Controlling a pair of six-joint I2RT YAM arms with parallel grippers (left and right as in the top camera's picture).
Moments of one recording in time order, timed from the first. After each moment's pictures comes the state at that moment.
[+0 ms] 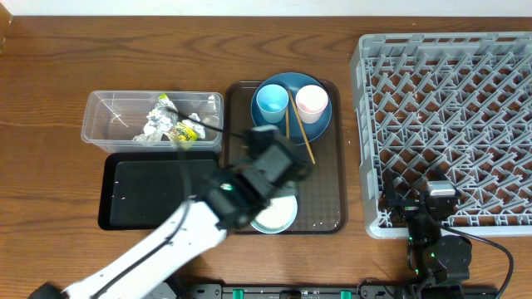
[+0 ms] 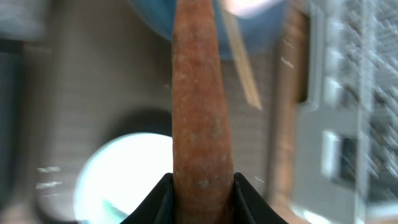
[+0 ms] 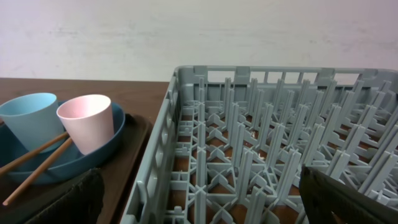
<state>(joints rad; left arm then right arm) -0.81 1.28 1.09 -0.85 -0.19 -0.96 0.08 0.01 0.01 -0.07 0.03 0.02</state>
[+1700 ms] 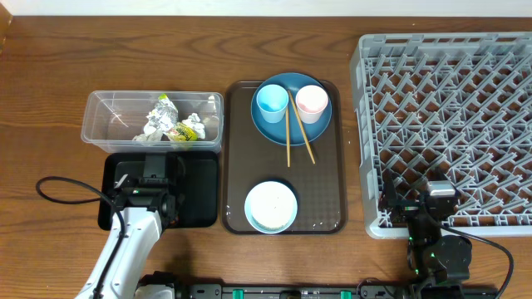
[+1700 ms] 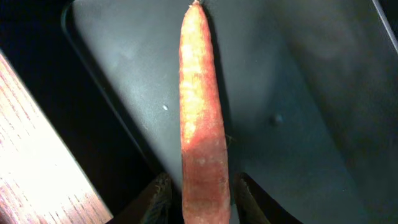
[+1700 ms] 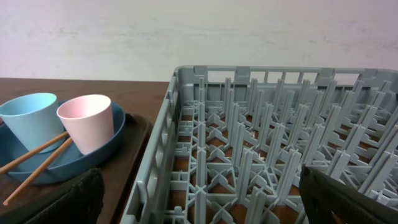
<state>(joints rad) -0.03 1.18 0.57 -0.78 -0.29 -1.08 0.08 0.01 0.01 -0.07 0.03 0.02</state>
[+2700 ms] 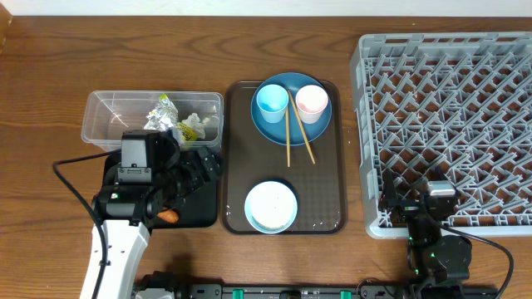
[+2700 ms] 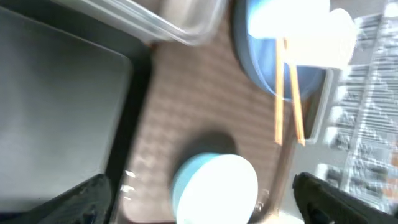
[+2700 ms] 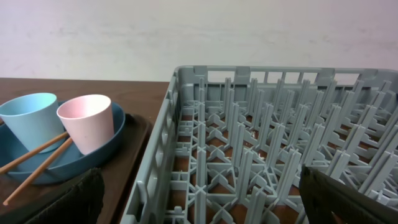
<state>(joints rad) -0.03 1.04 0.78 -0.76 0.49 -0.59 0.08 0.01 0.01 -0.07 0.03 0.02</state>
